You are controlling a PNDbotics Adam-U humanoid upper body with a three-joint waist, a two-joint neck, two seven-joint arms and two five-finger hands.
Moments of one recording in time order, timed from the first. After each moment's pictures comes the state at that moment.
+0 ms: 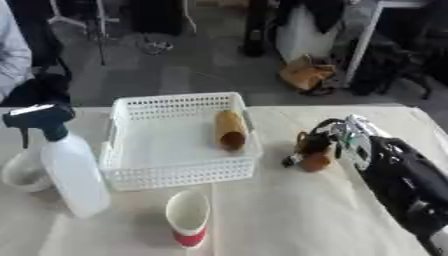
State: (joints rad) left arm -0.44 0.26 0.15 -1.99 -0.58 -0.37 0.77; right arm -1.18 -0.46 0.09 -0.50 1.06 0.21 0.62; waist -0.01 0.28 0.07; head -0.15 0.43
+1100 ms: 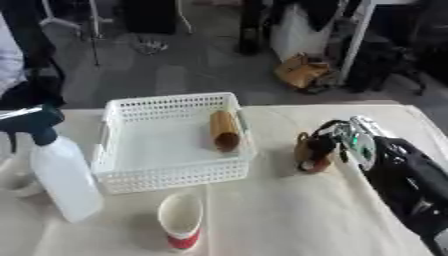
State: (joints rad) left arm -0.44 0.25 0.15 -1.99 -0.58 -0.36 0.78; right arm -1.18 -0.47 0.09 -0.51 1.03 0.16 0.65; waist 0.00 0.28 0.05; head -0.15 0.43
